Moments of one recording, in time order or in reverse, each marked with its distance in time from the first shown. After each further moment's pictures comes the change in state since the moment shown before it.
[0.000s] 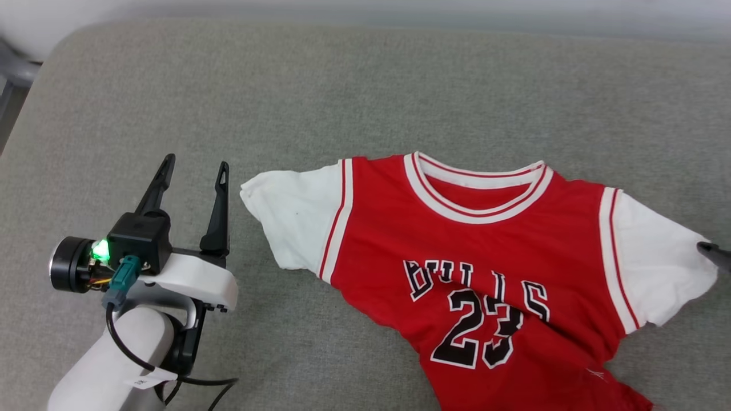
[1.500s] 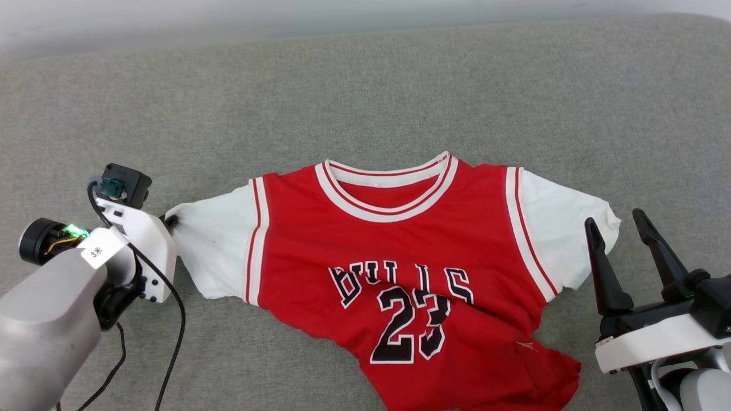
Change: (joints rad) left arm -0.468 0.108 -0.607 0.680 -0.520 -0.403 0.379; right arm 0.346 0.618 -0.218 -0.174 -0.483 0.000 -1.036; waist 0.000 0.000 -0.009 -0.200
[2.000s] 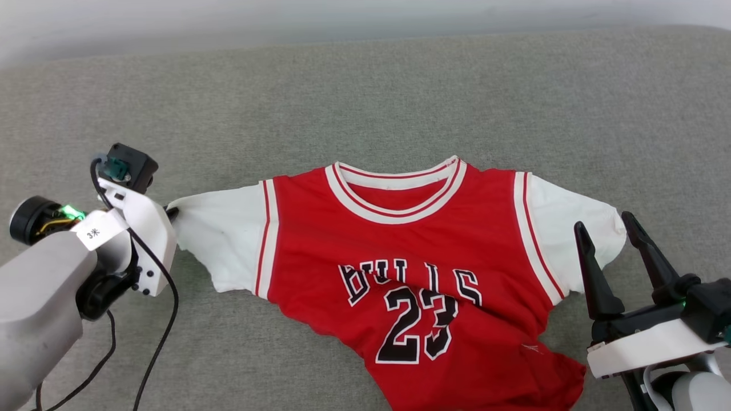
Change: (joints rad) left arm -0.031 0.130 0.000 -0.285 0.022 0.061 0.116; right arm 0.013 0.002 0.027 -0.015 0.003 0.000 -0.012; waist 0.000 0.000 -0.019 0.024
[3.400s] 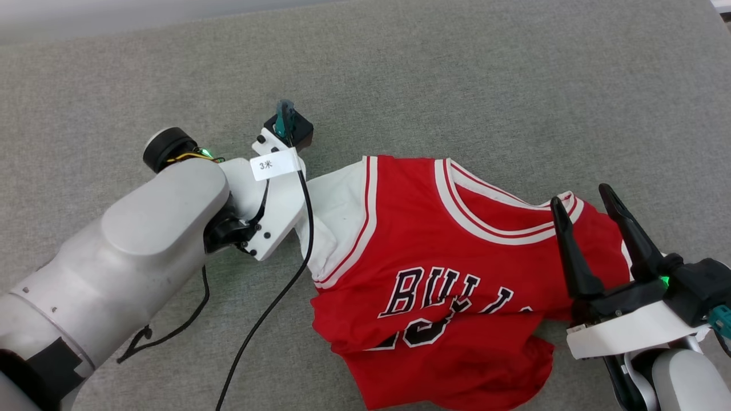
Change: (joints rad) left arm -0.220 -0.306 -0.083 0.077 0.108 -0.156 0.547; right arm -0.077 0.007 0.066 -0.004 0.009 0.000 -0.026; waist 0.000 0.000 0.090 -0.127
